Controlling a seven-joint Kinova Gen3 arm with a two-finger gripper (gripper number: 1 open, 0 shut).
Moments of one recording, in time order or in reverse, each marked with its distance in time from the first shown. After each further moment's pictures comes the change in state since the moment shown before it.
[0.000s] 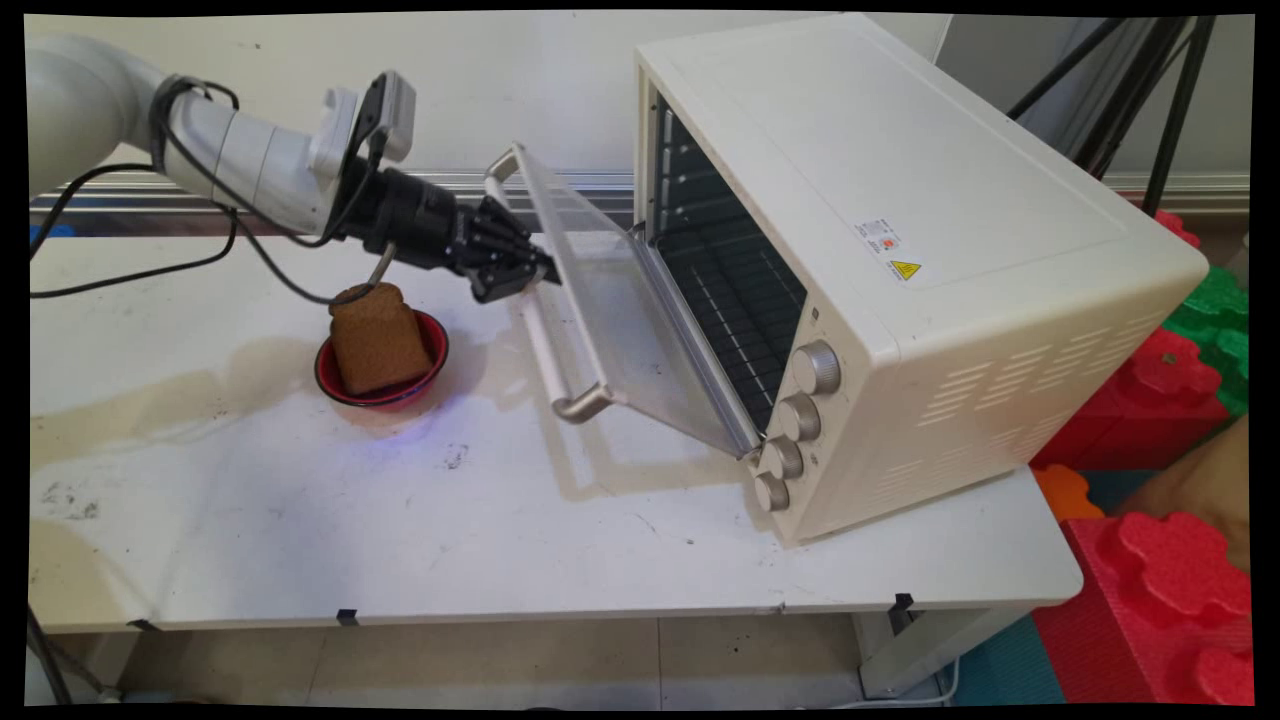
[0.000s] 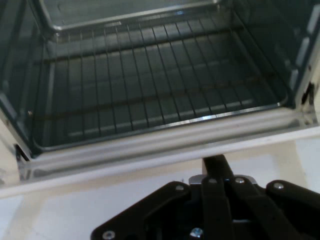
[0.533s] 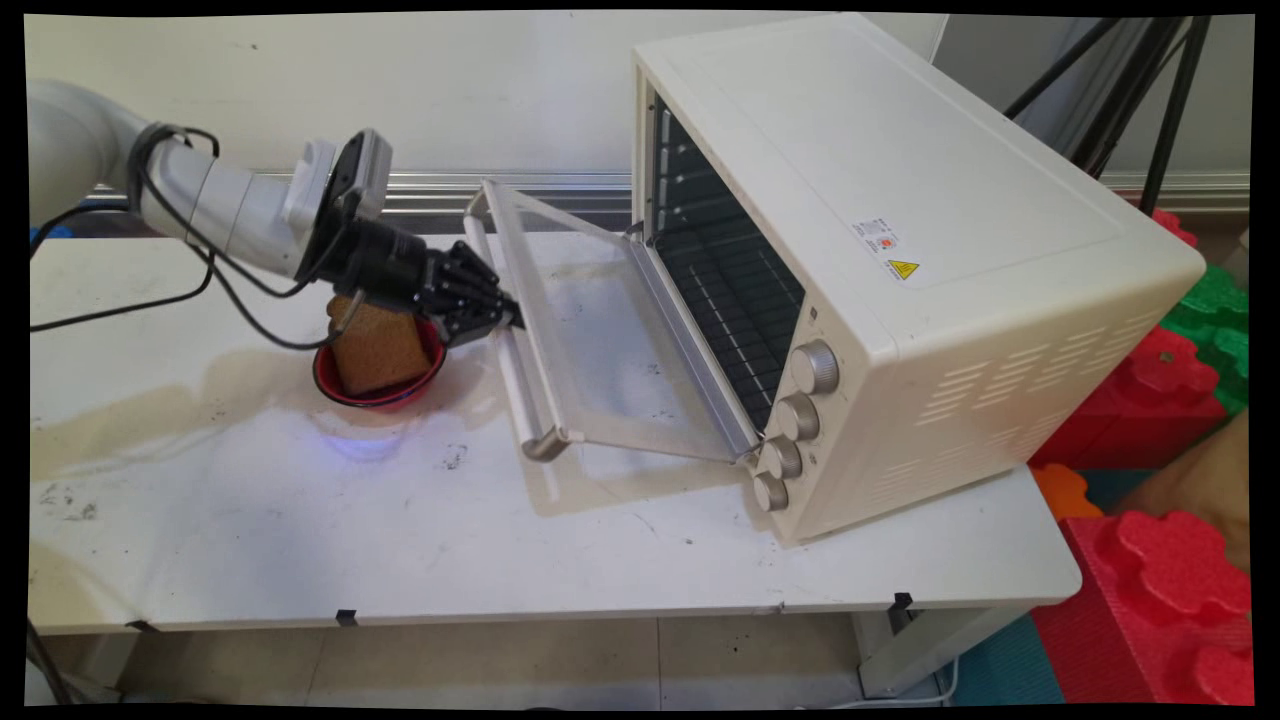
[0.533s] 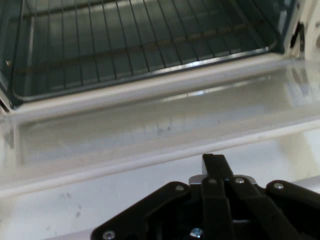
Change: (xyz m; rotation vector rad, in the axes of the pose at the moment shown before) arm -0.041 0.010 -0.007 -0.020 -0.066 0.017
